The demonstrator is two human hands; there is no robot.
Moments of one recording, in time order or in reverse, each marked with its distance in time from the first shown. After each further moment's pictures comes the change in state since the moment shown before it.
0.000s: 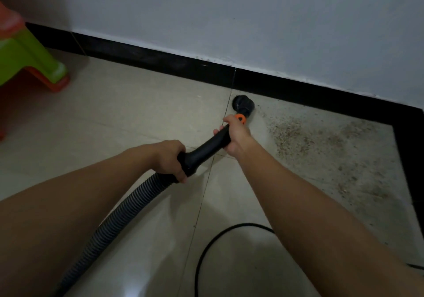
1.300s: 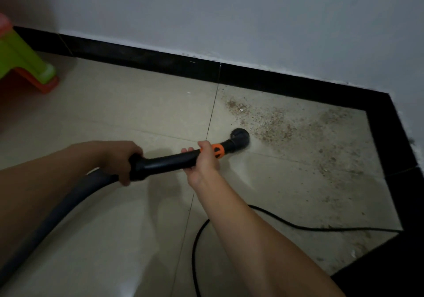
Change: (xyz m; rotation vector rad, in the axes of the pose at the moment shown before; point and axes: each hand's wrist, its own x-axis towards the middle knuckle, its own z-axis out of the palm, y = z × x) left_hand -0.062 -0.047 -0.002 0.253 -0.077 -0.094; right_hand -0.073 0.096 -0.002 0.368 0.044 0.125
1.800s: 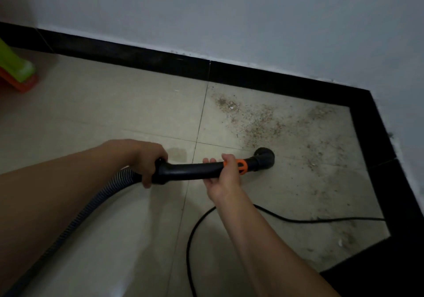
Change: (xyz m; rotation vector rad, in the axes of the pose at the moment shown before) left_hand 0.032 0.051 -0.002 0.133 -0.078 0.147; right_hand -0.025 -0.030 -0.055 0.139 0.131 -0.051
